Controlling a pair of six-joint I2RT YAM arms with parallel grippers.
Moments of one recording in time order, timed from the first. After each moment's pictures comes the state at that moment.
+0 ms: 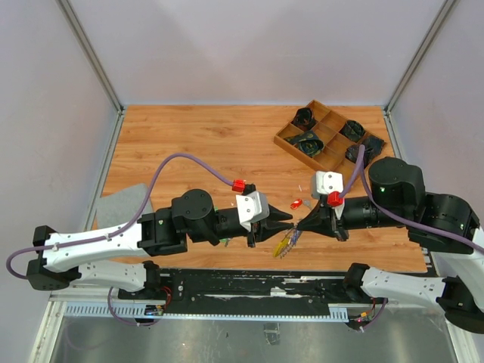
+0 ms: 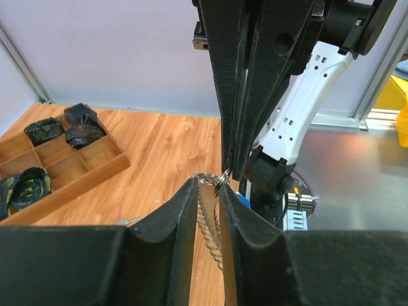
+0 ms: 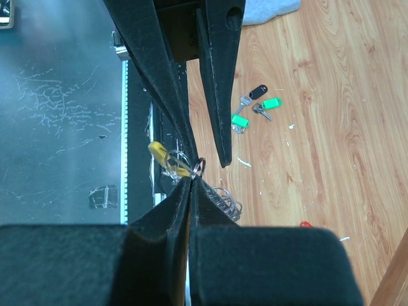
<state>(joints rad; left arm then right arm) -1.38 1.06 1.10 -0.01 0.01 0.05 1.00 0.91 1.57 -1.13 -0.43 -0.26</state>
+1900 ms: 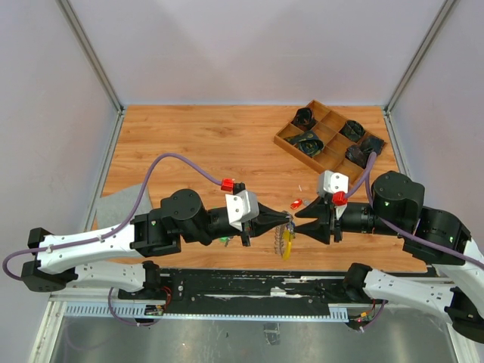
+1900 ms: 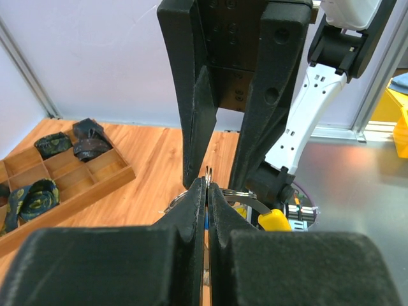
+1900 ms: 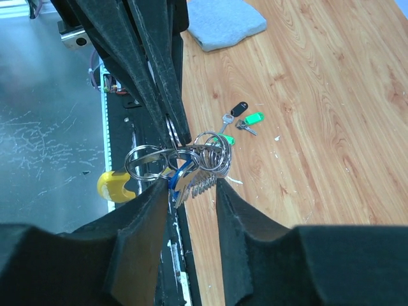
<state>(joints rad) -1.38 1.02 1.09 0.02 0.01 0.07 1.00 0.77 1.32 -0.88 -0.35 -0.15</state>
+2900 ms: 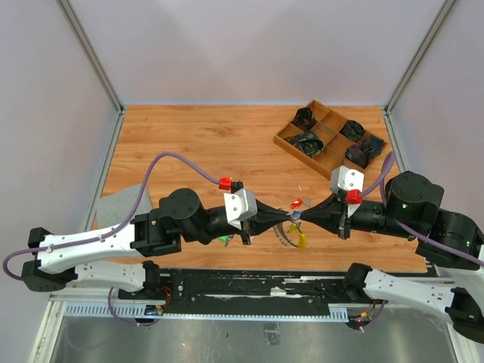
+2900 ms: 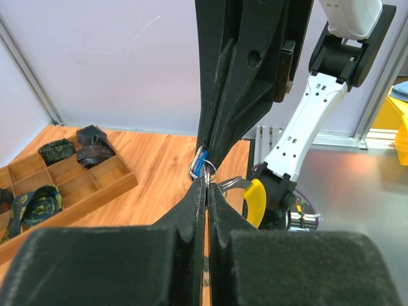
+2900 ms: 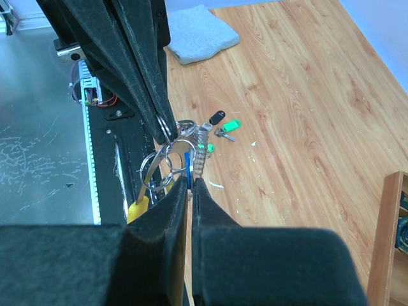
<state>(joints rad) -1.38 1.02 1.09 0.05 0.02 0.07 1.00 0.75 1.38 -0.90 -0.25 -0.15</state>
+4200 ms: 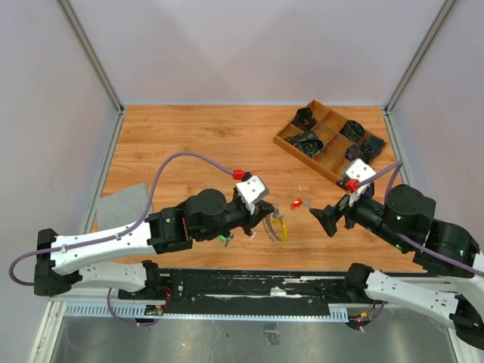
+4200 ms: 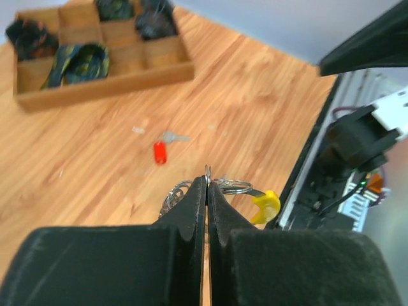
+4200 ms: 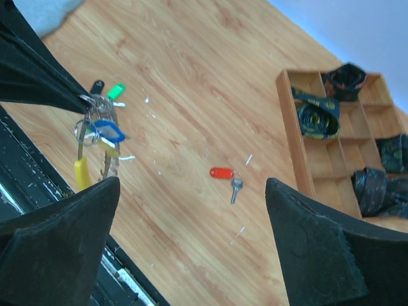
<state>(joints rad) -1.29 1.07 1.00 -0.09 -0.22 -0.09 1.00 0.64 1.25 -0.90 0.25 -0.10</state>
